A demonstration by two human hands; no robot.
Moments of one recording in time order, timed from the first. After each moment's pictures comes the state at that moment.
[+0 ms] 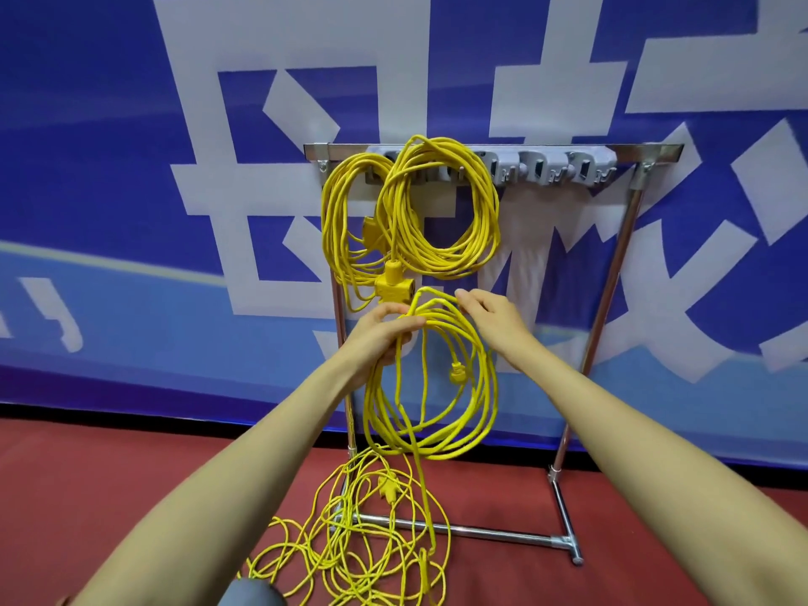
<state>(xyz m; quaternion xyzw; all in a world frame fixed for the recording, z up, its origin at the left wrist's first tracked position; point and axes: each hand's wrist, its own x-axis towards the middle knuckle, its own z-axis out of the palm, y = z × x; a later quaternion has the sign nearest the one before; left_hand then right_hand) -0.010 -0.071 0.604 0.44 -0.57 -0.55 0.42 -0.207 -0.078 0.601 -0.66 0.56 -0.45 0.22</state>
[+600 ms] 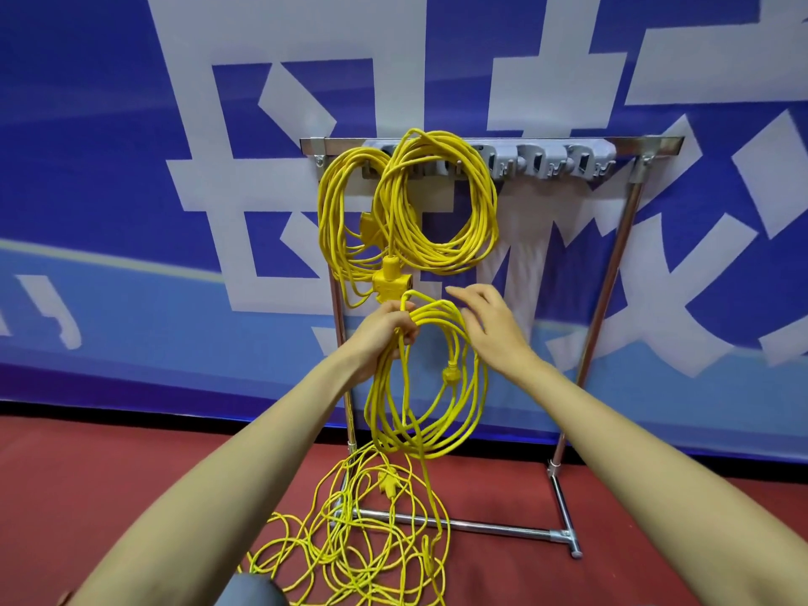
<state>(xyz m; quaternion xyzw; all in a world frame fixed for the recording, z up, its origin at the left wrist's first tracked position) -0.022 -0.079 0.600 0.45 -0.56 -0.57 0.41 -0.212 -0.076 0.577 -0.74 0.51 -0.44 0.07</state>
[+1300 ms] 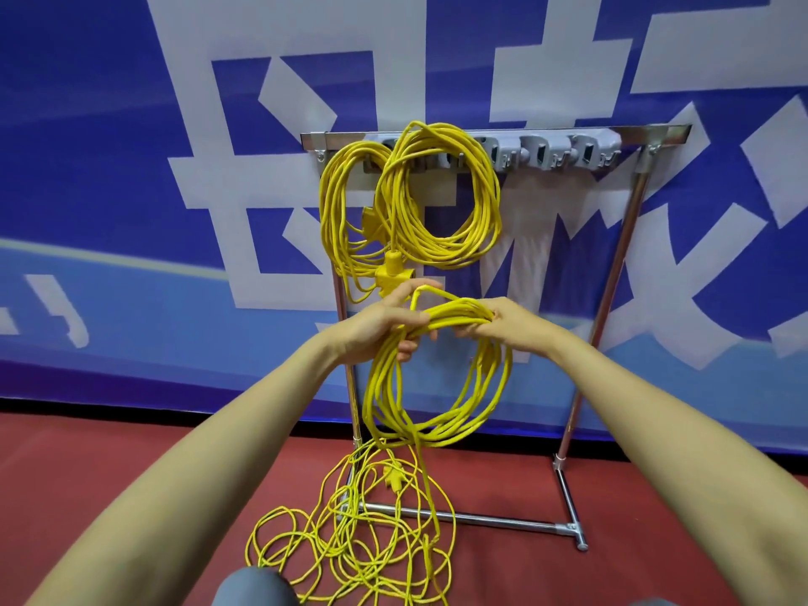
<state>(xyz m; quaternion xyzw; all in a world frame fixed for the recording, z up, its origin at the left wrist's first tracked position) -0.004 -0.068 0.625 0.28 -0.66 -0.65 0.26 -0.238 -0.082 0.595 -0.77 0.46 -0.30 0.32</state>
